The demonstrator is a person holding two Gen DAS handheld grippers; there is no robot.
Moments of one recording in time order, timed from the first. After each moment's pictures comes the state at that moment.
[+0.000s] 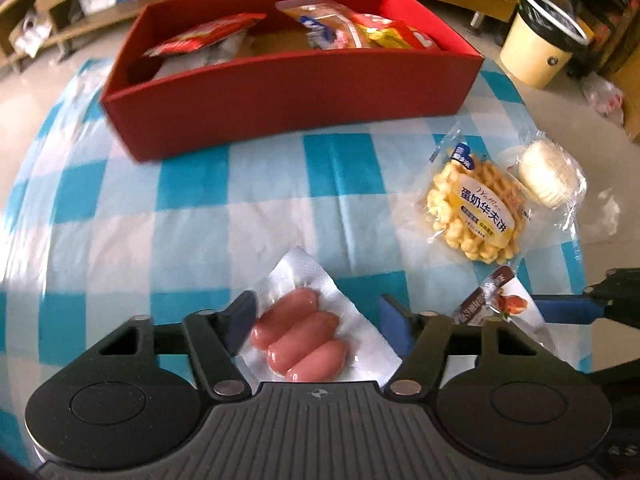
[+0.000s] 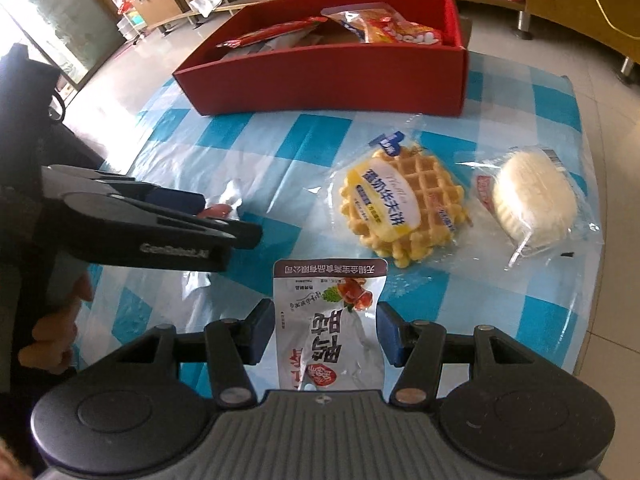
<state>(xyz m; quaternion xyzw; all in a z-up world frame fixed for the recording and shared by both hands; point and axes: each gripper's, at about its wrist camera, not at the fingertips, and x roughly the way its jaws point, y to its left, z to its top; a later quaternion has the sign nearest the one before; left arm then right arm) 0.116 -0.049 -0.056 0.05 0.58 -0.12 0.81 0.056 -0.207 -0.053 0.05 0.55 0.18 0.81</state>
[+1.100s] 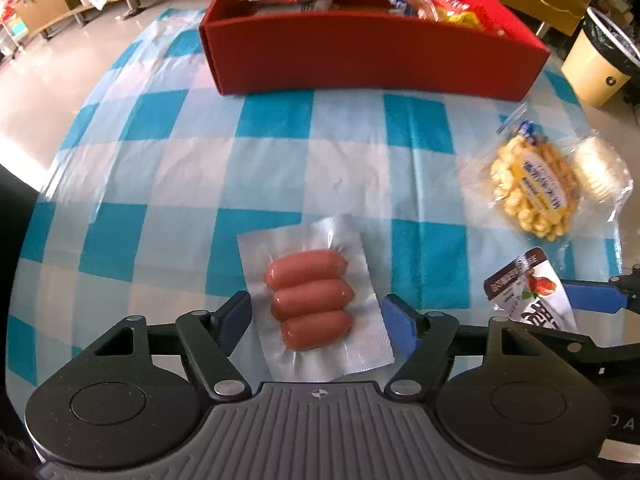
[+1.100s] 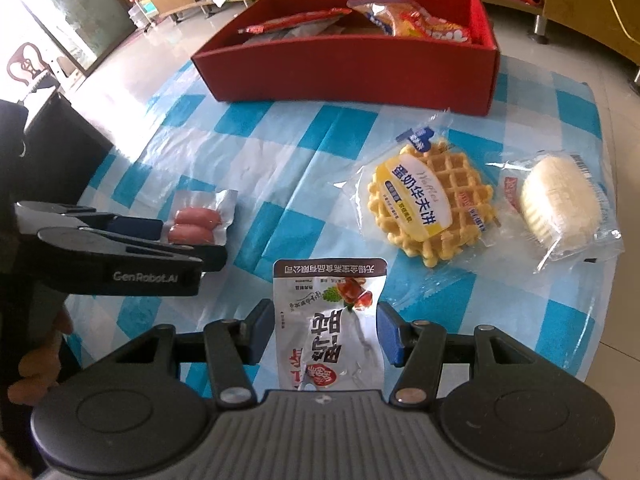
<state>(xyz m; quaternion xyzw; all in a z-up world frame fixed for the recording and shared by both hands) 0.092 -0.032 -0.062 0.04 0.59 -0.03 0.80 0.055 -0.191 -0.059 0.03 0.56 0.20 0.81</state>
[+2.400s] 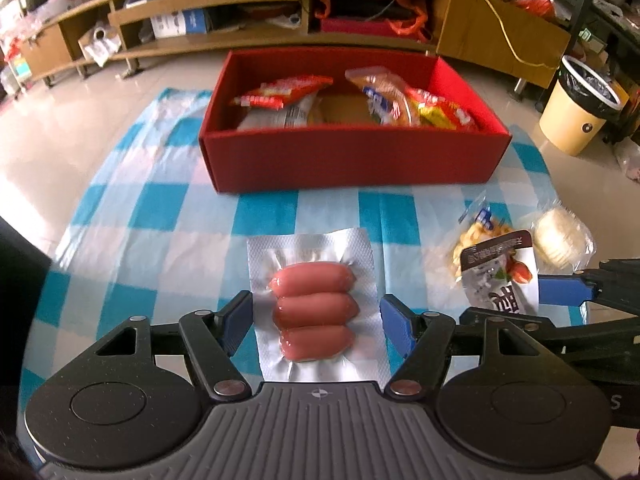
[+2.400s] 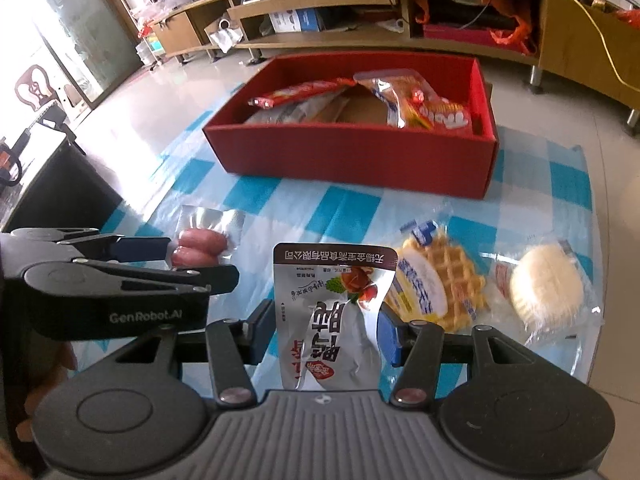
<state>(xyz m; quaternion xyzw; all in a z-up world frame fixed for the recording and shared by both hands) 0.095 -0.042 -0.016 0.04 0.50 -0.05 0.86 0.073 -0.186 -0.023 0.04 0.49 0.19 0.85</state>
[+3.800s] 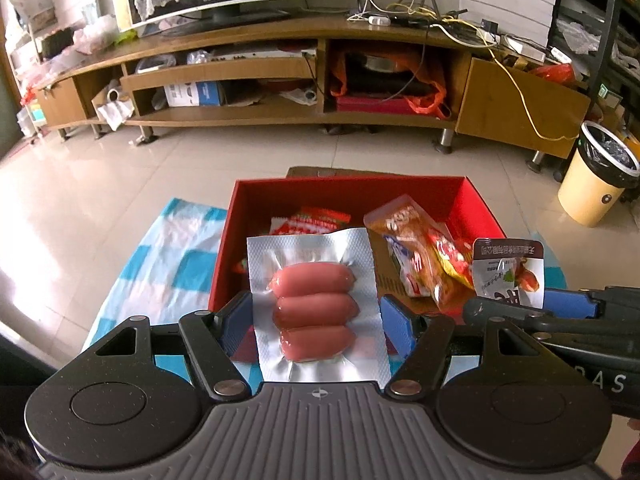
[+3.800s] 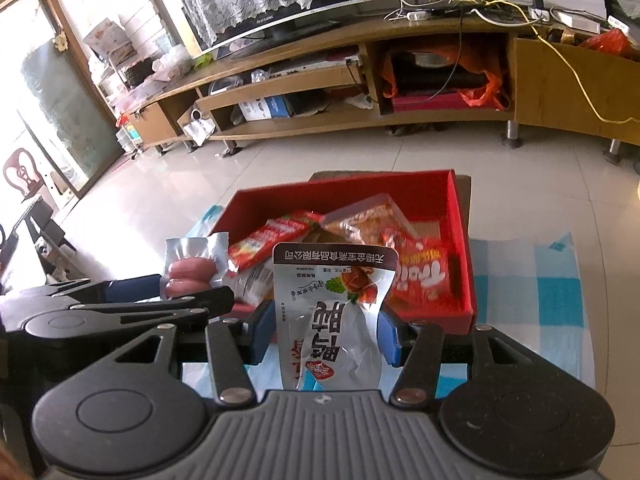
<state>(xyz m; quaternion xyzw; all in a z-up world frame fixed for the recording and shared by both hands) 0.193 -0.053 0.028 0.04 0.43 -0.03 0.90 0.168 -0.203 0.020 0.11 0.41 0.15 0.89</state>
